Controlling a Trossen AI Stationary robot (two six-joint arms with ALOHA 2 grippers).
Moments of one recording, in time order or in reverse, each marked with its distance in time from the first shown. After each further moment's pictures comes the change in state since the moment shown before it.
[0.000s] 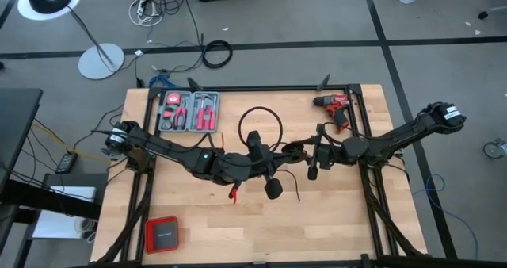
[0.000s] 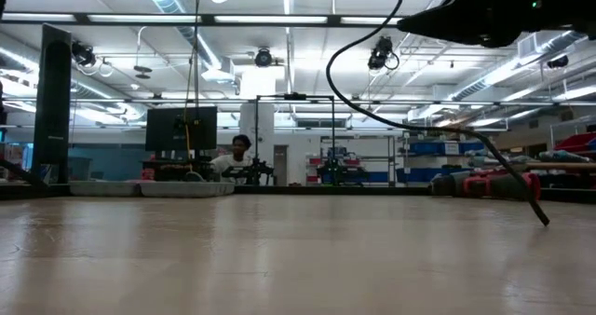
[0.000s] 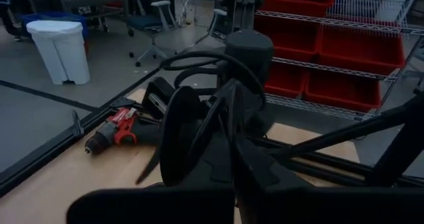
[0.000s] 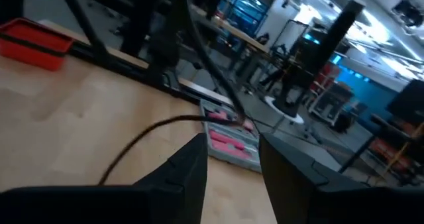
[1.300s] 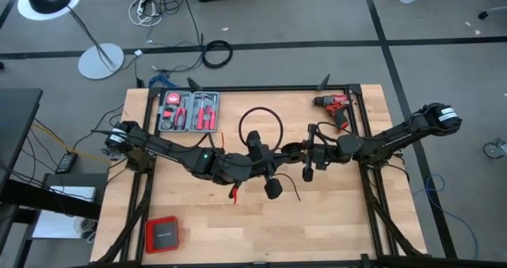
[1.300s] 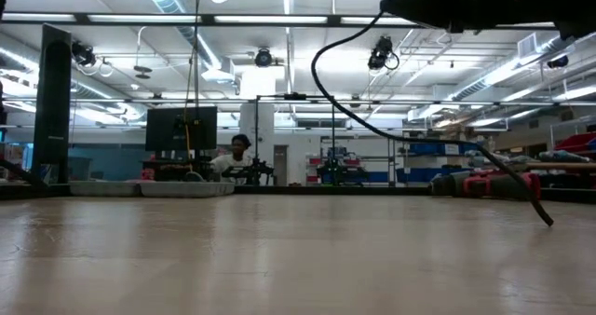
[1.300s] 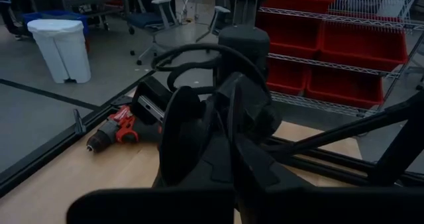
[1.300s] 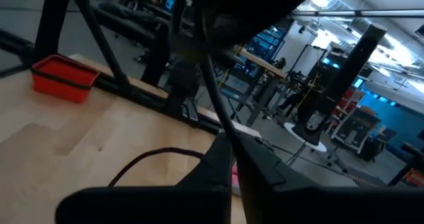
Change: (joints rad) left arm 0.003 0.000 0.000 -0.013 0.000 0.000; right arm -0.053 0.115 0.055 0.126 -0.166 -0.003
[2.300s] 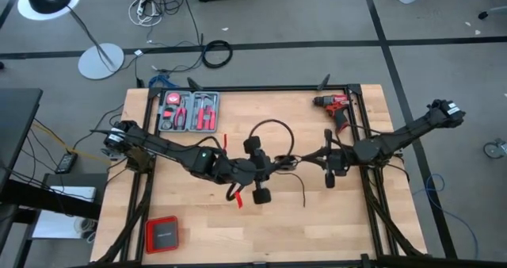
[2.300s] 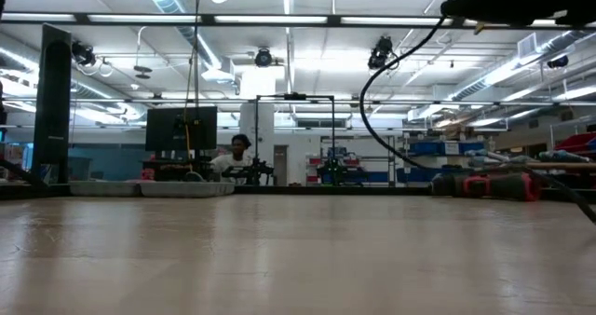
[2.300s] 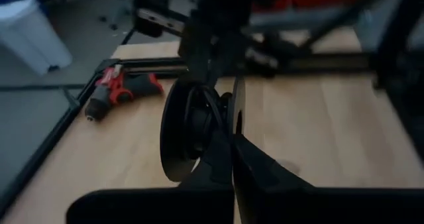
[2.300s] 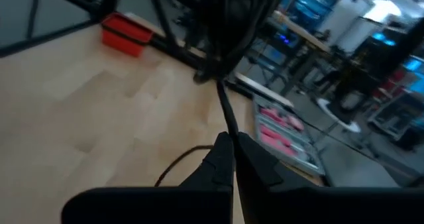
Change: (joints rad) left arm 0.000 -0.013 0.000 -0.302 0.143 0.129; right arm 0.194 -0.370 0.002 -0.600 0.120 0.053
